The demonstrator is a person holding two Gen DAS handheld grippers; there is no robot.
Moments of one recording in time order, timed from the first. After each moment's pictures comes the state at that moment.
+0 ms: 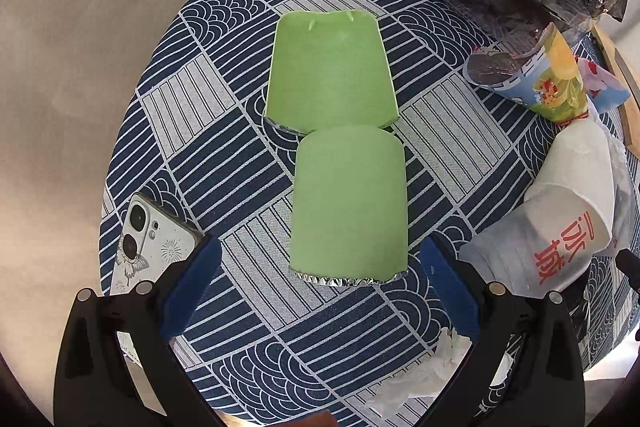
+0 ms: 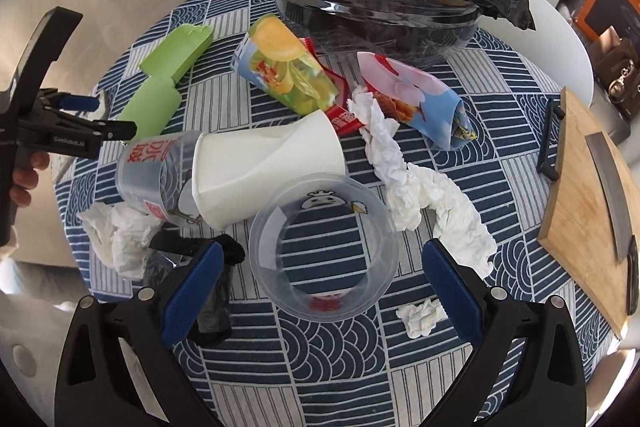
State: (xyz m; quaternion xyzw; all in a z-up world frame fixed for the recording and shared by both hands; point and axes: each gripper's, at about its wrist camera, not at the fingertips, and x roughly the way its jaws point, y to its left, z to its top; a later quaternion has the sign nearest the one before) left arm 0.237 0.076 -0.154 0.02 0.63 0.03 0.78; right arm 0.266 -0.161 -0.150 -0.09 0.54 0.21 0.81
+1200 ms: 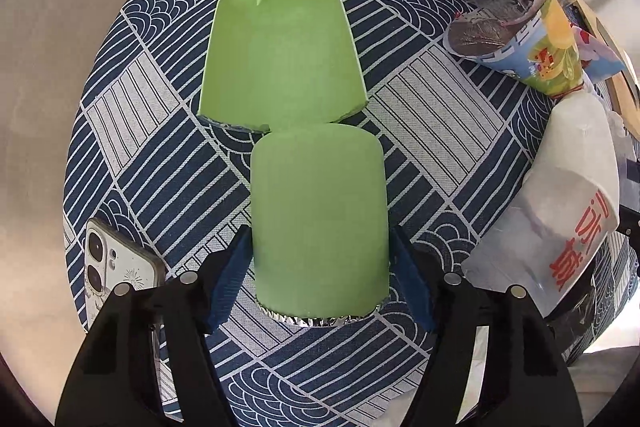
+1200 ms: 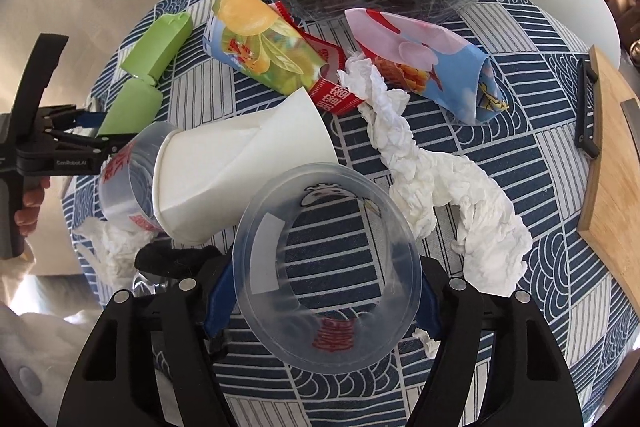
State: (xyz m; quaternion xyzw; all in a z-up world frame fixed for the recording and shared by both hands) left arm 0.259 0.070 -0.181 0.03 0.65 -0.04 0.76; right arm 0.288 -0.167 -0.181 -0.04 0.58 0.22 0.78
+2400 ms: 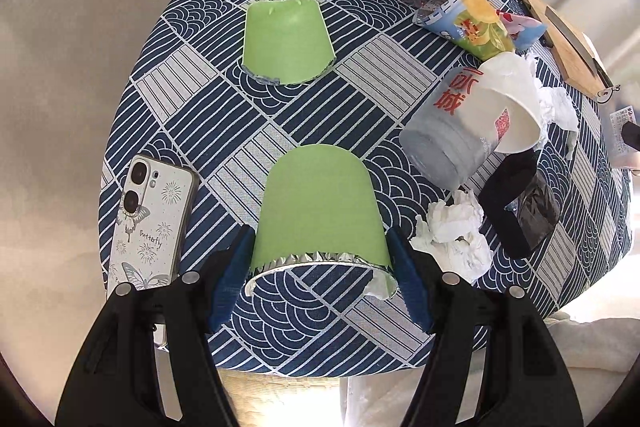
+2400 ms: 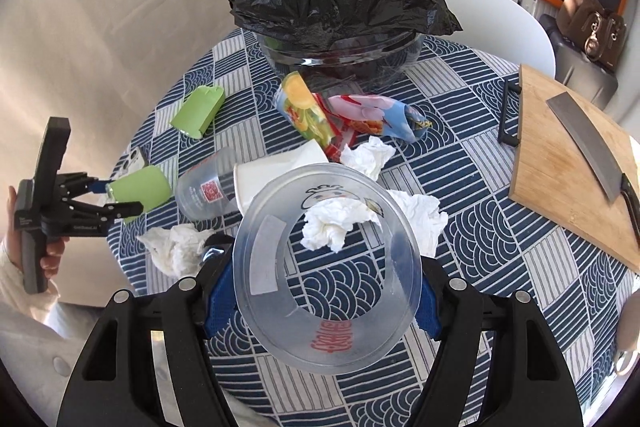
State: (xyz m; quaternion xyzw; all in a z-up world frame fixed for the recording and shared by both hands) left arm 0.157 0.080 -0.115 0.03 0.61 -0.06 0.79; right arm 0.213 -0.214 -0.099 0.02 0.49 0.20 0.85
